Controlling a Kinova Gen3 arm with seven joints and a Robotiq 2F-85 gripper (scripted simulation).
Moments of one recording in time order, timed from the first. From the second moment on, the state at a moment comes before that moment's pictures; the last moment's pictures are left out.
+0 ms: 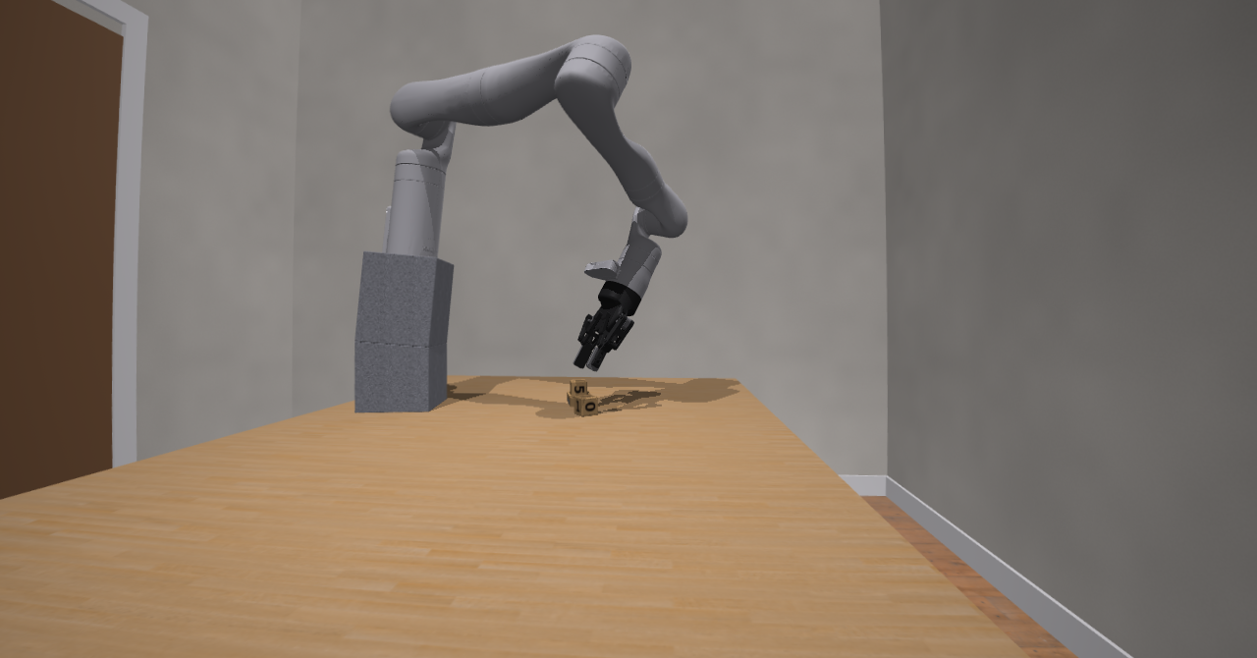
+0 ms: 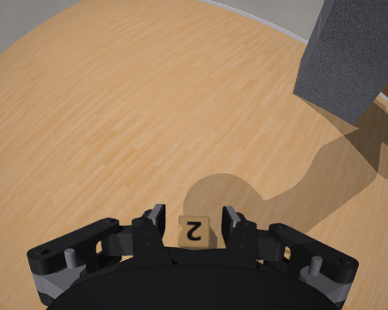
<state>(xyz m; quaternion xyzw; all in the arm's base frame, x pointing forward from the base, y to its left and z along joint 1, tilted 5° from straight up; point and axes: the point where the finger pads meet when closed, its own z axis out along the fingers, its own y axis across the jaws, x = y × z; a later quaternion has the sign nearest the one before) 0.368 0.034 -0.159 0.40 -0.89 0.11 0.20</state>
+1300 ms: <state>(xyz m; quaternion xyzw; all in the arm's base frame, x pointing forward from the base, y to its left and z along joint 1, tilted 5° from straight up) 0.370 0.038 -0.161 0.39 -0.85 0.16 0.31</state>
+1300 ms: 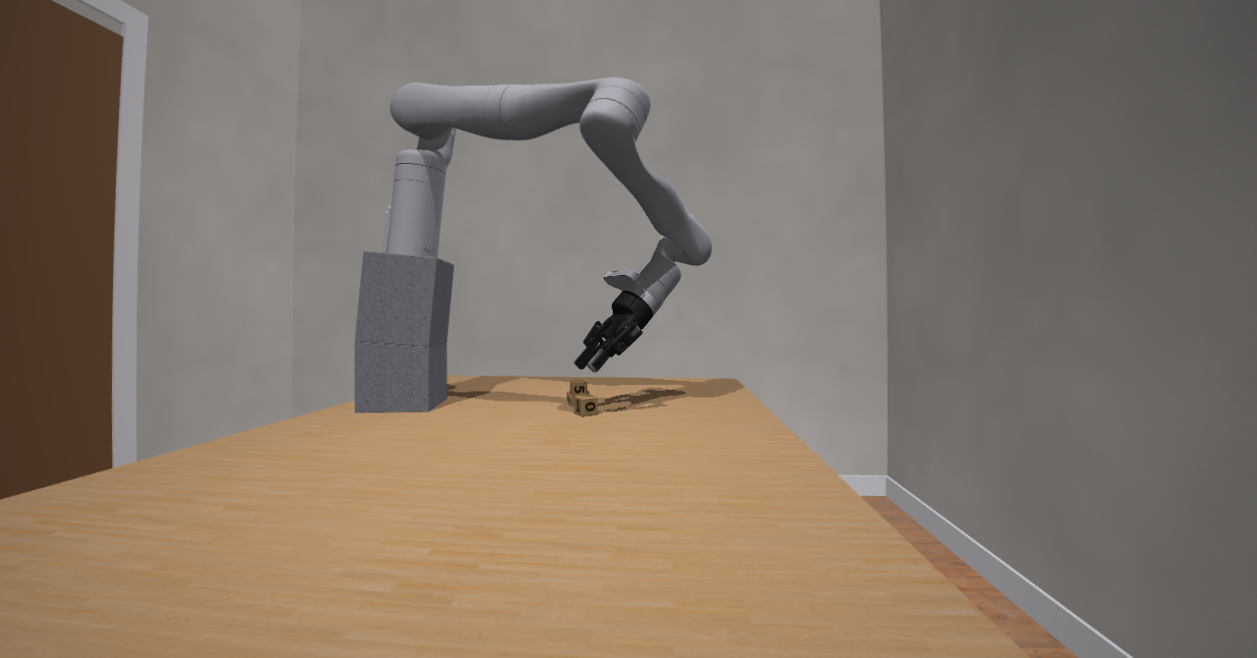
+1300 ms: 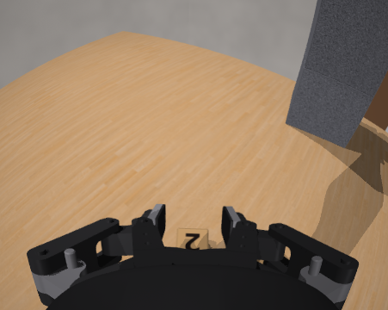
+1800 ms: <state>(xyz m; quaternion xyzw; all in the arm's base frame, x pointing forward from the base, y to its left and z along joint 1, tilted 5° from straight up) 0.372 0.038 -0.167 0.39 -0.86 0.16 0.31</state>
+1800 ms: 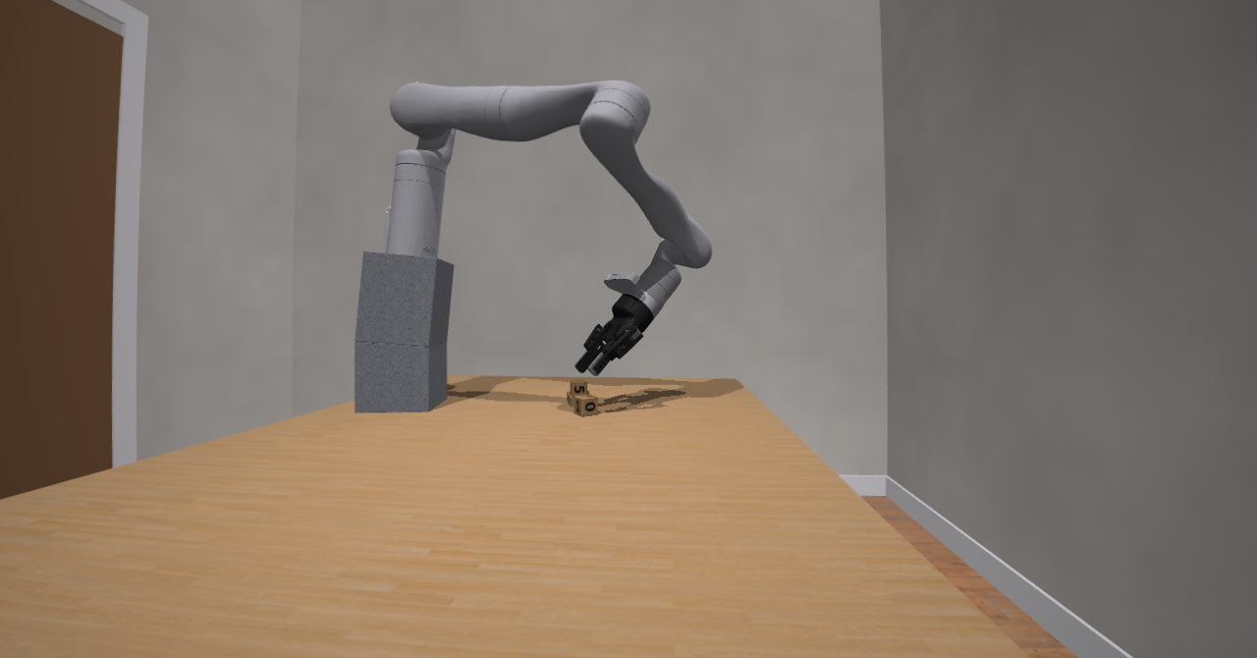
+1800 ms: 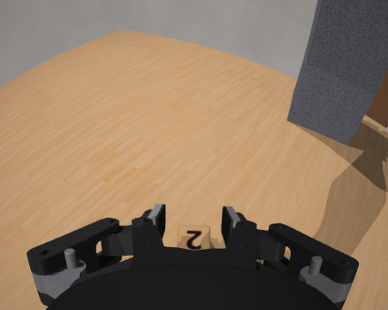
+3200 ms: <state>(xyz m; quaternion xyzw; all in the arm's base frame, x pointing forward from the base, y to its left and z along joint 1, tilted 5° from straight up) 0.376 0.039 -0.226 0.38 -0.86 0.16 0.31</state>
